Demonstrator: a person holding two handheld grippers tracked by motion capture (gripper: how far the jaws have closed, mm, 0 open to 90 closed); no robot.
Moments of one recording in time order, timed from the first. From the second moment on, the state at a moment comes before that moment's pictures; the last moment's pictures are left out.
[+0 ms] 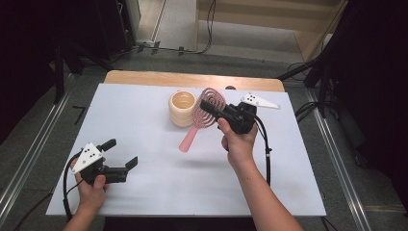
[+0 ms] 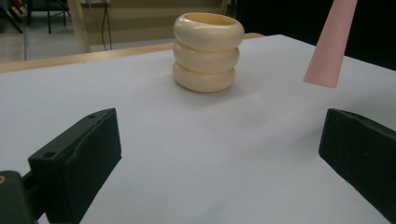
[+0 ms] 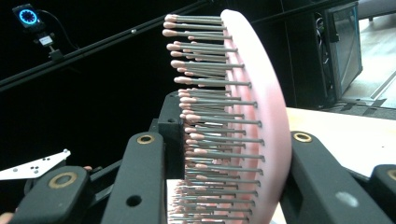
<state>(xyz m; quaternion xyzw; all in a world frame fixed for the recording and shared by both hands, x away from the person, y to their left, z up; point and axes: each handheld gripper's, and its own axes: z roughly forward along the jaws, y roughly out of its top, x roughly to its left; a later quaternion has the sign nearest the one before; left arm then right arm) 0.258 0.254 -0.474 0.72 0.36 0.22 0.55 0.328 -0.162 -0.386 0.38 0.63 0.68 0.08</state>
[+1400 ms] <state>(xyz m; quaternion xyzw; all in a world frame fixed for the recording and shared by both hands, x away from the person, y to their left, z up) 0.249 0.283 -0.481 0.72 0.37 0.24 0.54 0.361 -0.169 -0.371 0.39 0.62 0.67 0.10</state>
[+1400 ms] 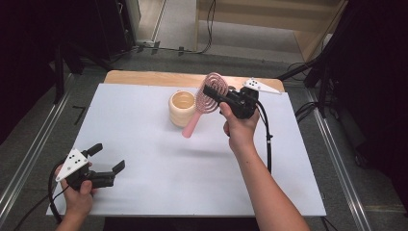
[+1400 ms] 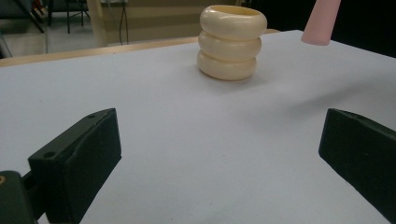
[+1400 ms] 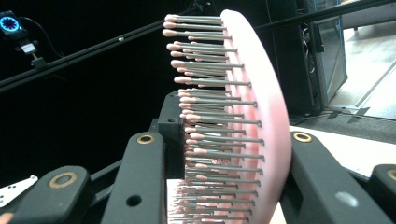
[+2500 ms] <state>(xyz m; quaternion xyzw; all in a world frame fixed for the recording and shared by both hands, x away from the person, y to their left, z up) 0.248 0.284 -0.482 0.72 0.37 0.24 0.54 0.402 -0.175 -0.357 0.41 0.61 0.67 0.11</state>
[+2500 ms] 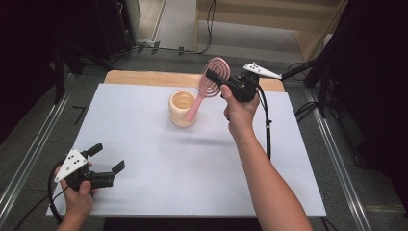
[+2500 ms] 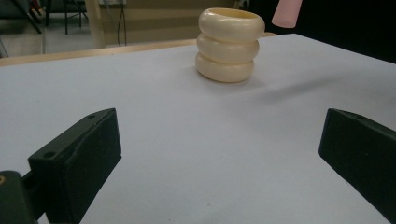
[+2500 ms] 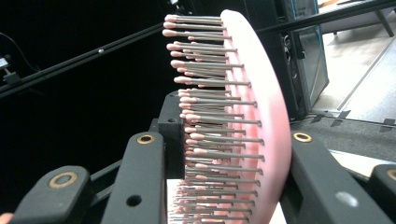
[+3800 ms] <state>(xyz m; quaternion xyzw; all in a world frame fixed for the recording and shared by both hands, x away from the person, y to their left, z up) 0.248 0.284 -0.482 0.72 0.36 0.23 0.54 0.439 -0.170 -0.351 0.43 0.59 0.66 0.14</state>
